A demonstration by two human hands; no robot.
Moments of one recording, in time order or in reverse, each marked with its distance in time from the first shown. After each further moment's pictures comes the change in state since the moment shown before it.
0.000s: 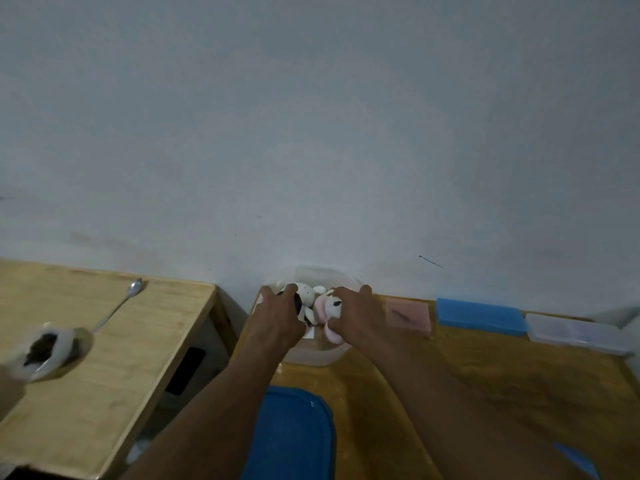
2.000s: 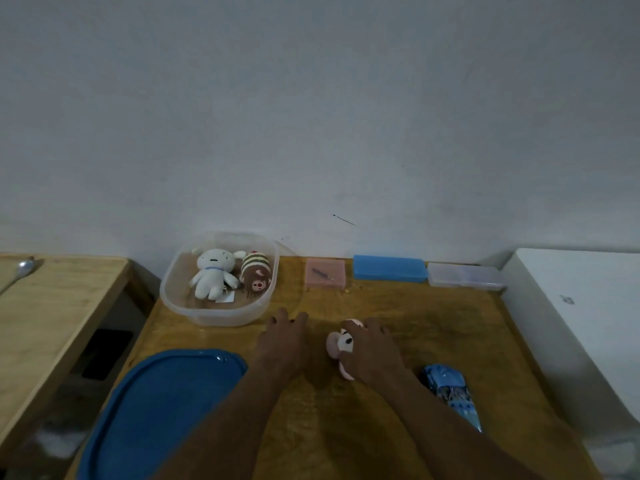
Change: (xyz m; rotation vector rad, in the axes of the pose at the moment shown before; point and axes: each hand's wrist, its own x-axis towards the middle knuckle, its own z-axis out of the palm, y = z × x) left_hand -0.081 0.101 0.123 0.118 -0.281 0.250; right_hand -0.119 0.178 0.020 -0.113 -0.061 0.185
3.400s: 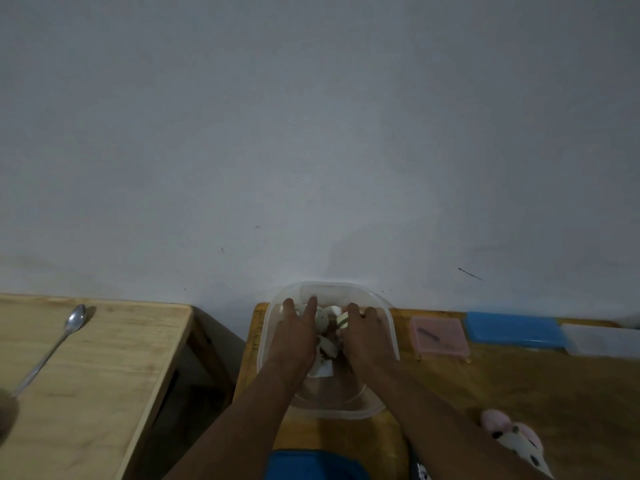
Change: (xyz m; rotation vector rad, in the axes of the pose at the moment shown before) left_hand 0.145 -0.195 -0.079 -0.207 0.104 -0.059; right_hand 0.185 -0.228 0.026 0.051 0.121 0.023
